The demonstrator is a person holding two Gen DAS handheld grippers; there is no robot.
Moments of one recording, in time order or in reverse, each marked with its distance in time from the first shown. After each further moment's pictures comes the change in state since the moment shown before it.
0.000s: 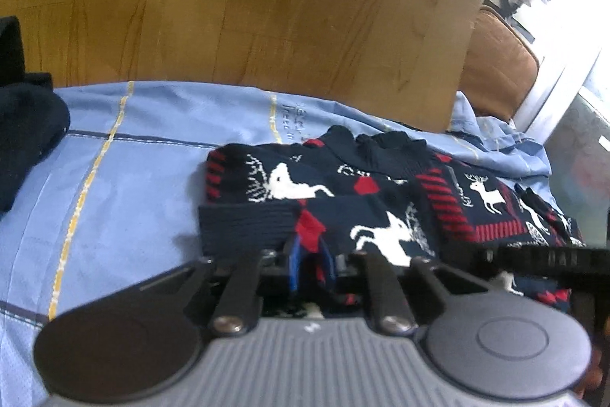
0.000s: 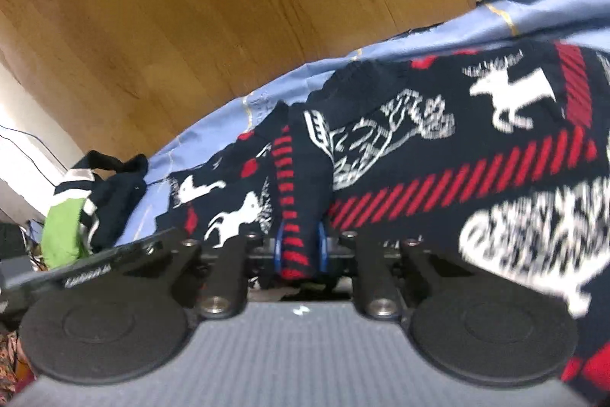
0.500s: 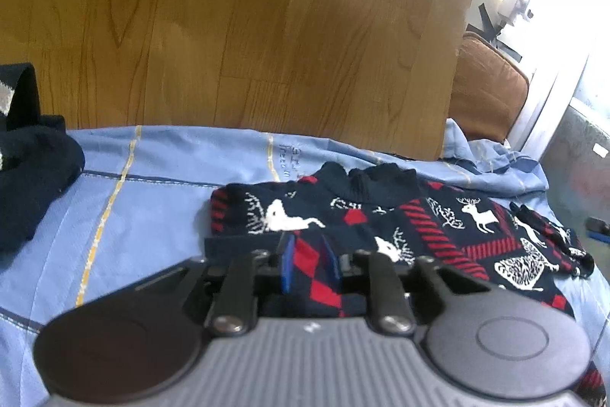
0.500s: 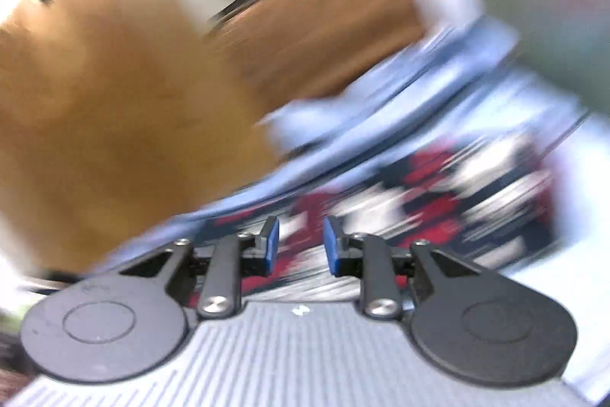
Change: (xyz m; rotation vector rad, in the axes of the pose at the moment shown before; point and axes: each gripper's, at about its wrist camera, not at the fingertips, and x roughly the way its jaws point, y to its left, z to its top) left arm -0.026 -0.016 0.000 0.048 -0.117 0.028; right arm -0.192 -0.113 0.014 0.029 -0.415 -0.334
